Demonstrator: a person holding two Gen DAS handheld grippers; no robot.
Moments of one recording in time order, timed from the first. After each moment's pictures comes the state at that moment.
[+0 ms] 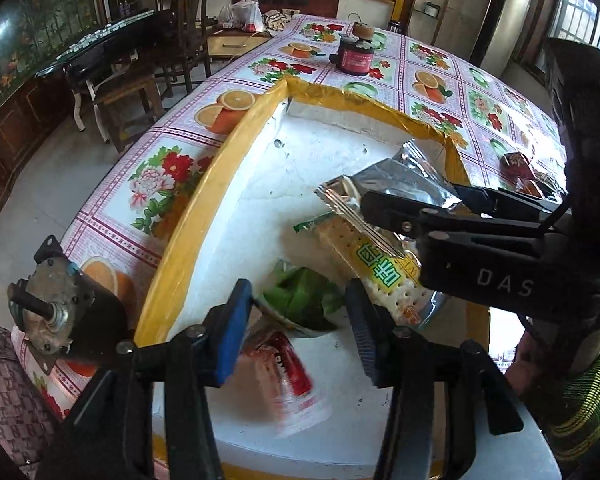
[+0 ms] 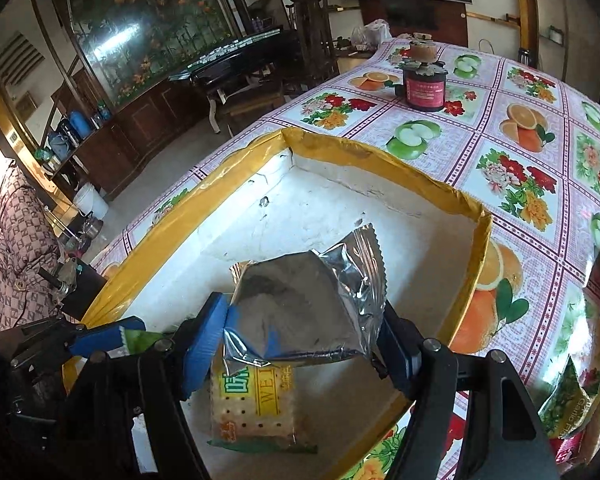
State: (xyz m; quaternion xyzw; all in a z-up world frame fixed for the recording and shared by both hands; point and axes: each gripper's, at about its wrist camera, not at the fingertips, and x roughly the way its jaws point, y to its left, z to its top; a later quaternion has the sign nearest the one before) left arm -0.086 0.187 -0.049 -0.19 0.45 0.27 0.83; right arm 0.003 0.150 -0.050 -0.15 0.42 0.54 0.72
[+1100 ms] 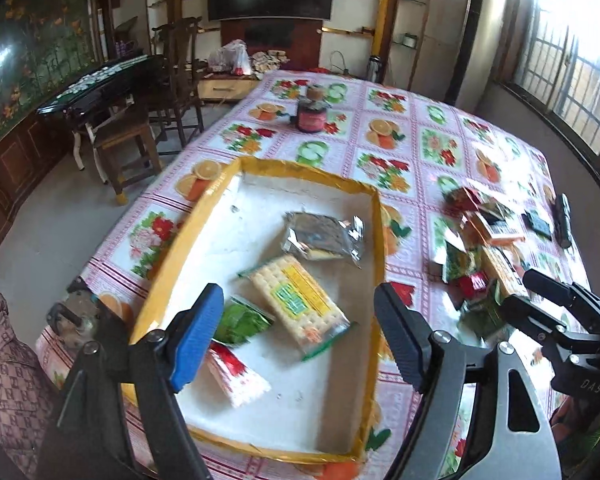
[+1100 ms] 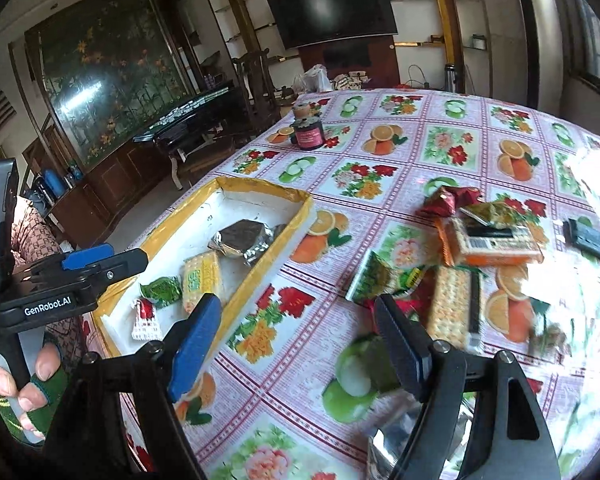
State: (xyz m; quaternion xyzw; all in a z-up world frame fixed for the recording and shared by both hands) left arm -0.076 0.125 0.014 -0.16 0.40 0.26 0.87; right arm 0.009 -0.031 0.004 -0.08 0.37 0.47 0.80
